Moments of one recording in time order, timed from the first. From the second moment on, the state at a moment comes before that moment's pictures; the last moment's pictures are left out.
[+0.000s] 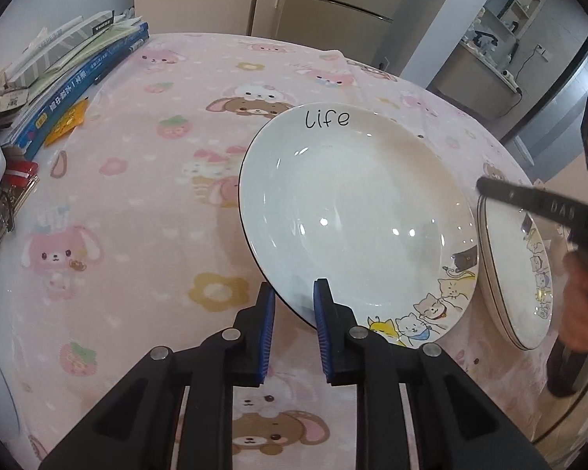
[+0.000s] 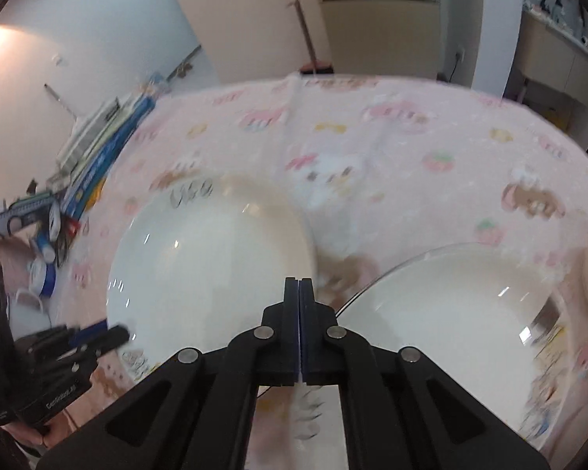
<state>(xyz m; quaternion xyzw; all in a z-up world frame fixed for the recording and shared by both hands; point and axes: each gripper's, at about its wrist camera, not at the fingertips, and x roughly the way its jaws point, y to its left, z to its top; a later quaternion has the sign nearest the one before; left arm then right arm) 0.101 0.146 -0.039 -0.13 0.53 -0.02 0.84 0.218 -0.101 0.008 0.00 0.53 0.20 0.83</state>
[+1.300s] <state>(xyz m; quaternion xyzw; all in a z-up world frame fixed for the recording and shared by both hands) 0.156 0.178 -0.051 -0.17 0.51 -0.01 0.85 0.252 -0.075 -0.025 -0.02 0.59 0.28 0.76</state>
